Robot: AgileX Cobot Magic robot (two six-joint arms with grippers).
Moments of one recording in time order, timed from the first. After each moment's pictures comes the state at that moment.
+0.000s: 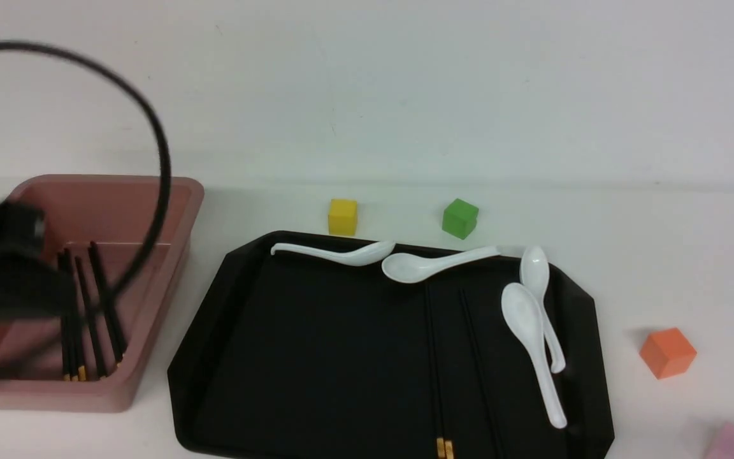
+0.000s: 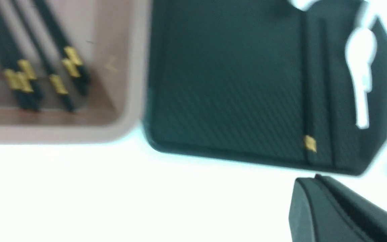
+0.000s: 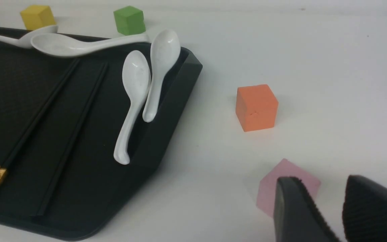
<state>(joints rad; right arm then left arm) 0.07 -0.01 0.02 0.01 0.37 0.06 0.10 0.98 -0.97 -0.56 1.11 0.13</state>
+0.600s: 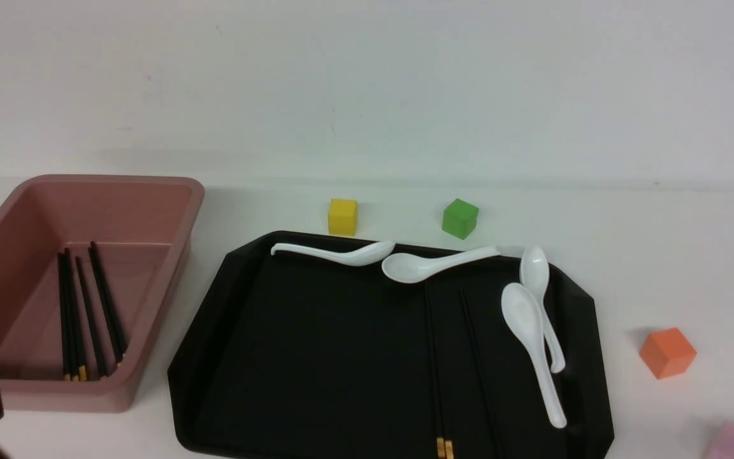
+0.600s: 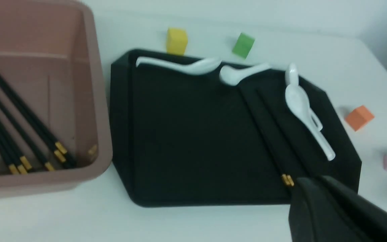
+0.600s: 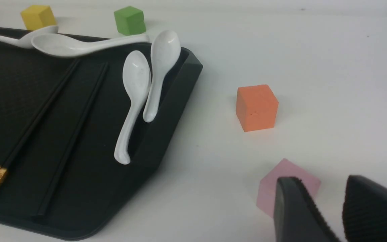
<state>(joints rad) 0.07 -0.01 0.02 0.01 0.37 0.06 0.10 0.37 -0.69 -0.61 0.95 0.26</state>
